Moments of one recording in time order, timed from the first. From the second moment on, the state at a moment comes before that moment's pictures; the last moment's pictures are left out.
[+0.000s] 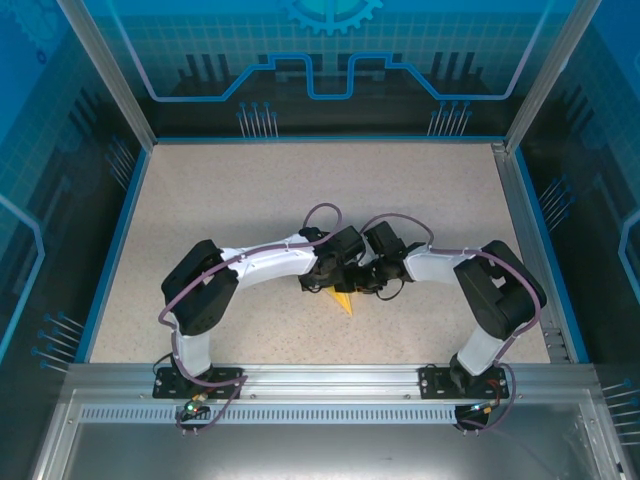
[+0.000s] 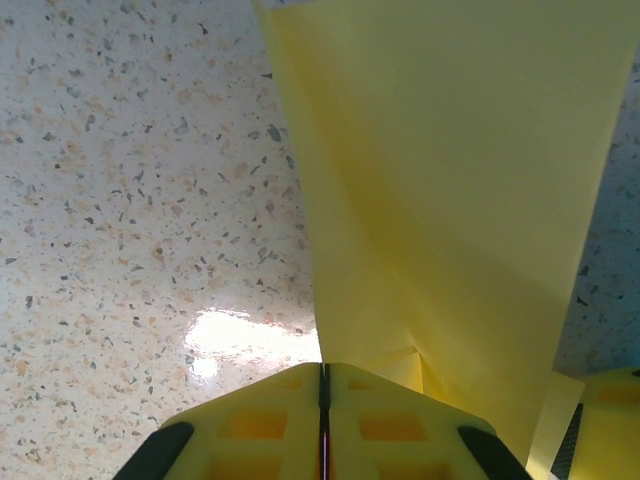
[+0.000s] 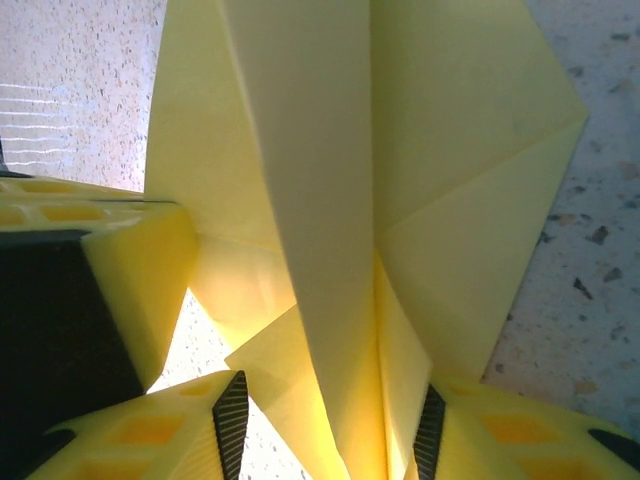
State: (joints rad) left arm -0.87 1.88 1.33 -0.89 -0.22 -1.14; right arm 0.56 1.69 0.78 -0.17 -0.65 0.50
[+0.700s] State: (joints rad) left arm -0.87 1.87 1.32 -0.91 -0.22 -1.14; right arm 0.60 1.64 0.79 -0.19 -0.62 0.46
